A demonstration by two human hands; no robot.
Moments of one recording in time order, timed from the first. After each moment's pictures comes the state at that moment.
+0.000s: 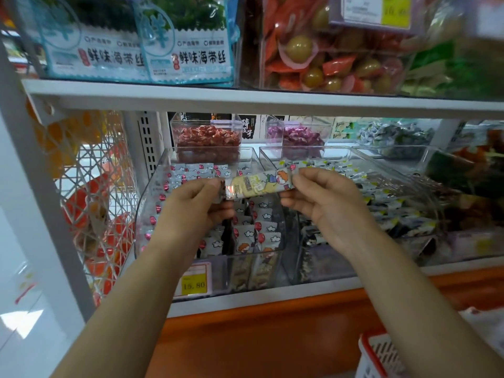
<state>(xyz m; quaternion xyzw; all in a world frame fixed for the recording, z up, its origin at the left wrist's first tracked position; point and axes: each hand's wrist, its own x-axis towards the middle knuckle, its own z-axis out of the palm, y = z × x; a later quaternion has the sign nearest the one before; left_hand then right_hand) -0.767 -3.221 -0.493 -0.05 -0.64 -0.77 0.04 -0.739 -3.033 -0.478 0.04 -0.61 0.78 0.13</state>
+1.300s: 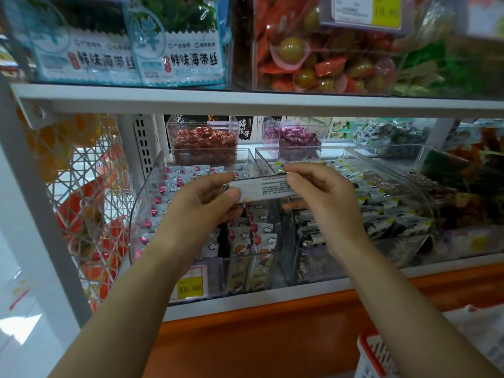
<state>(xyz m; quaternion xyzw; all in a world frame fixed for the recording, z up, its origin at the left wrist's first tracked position) -0.761 -3.217 -0.490 -0.16 -0.65 -0.74 0.00 -0.735 -3.036 -0.485 0.08 -0.72 0.63 0.28</state>
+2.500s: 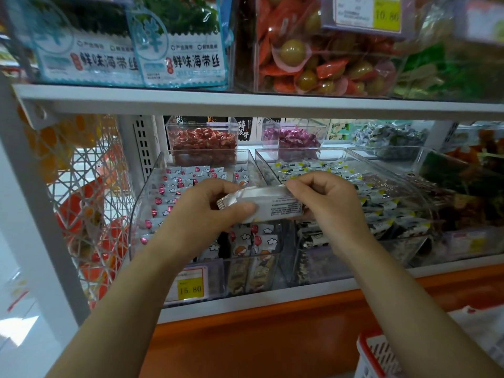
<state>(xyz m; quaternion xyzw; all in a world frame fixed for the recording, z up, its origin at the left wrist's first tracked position) -0.756 -3.221 -0.482 -0.20 -0.78 -0.59 0.02 -0.740 -3.028 -0.488 0.06 -0.77 0.57 0.27</state>
